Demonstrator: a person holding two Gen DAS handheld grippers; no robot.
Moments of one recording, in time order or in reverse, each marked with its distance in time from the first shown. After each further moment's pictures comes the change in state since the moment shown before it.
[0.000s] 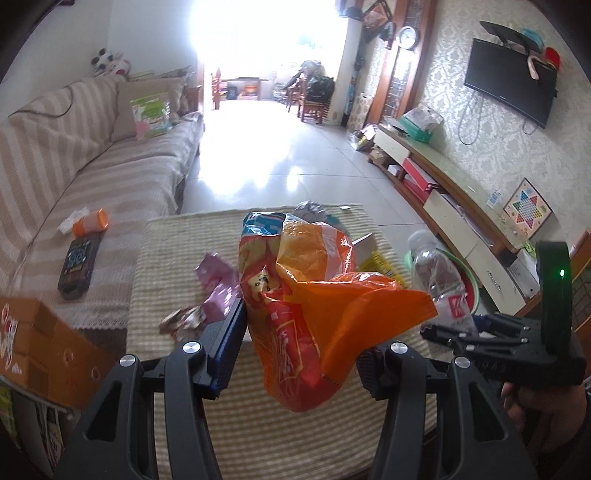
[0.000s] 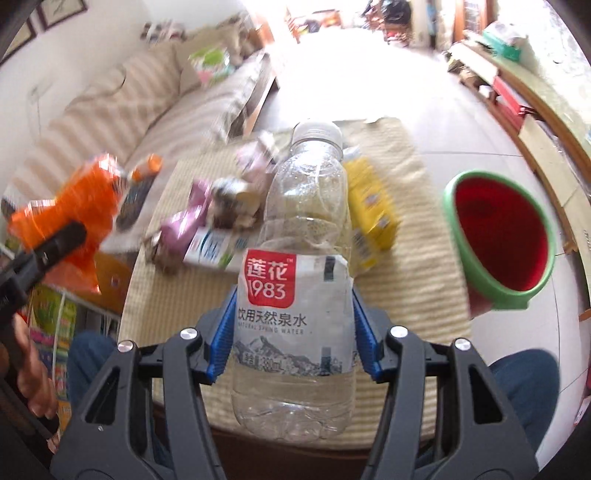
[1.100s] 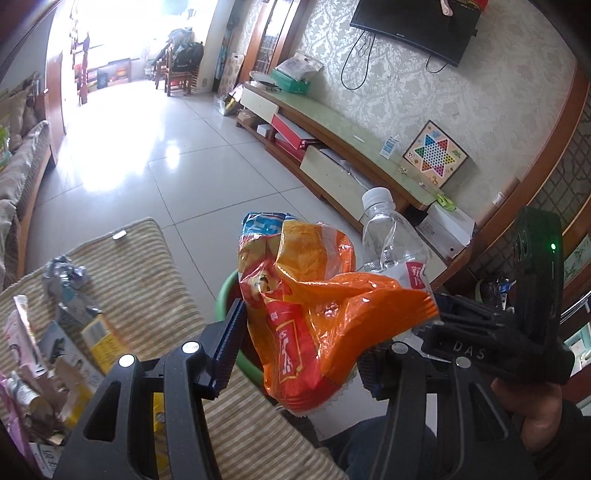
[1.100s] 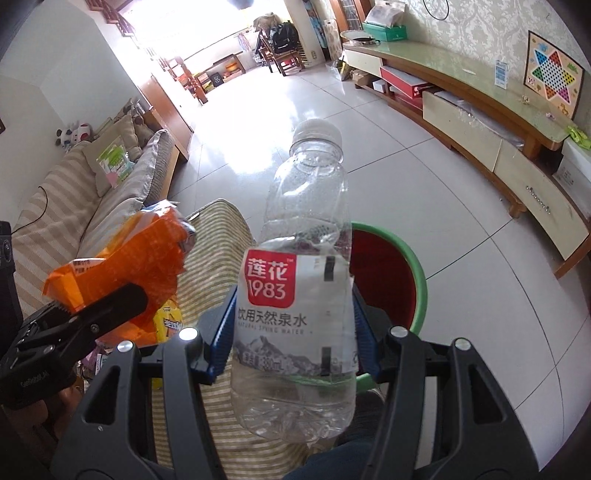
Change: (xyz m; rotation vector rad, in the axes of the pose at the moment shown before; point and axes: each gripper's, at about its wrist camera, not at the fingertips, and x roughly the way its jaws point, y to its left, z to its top) left arm 0.189 -0.260 0.075 0.196 0.169 -0.396; right arm -0.041 -0.259 0.055 0.320 -0.157 -0.125
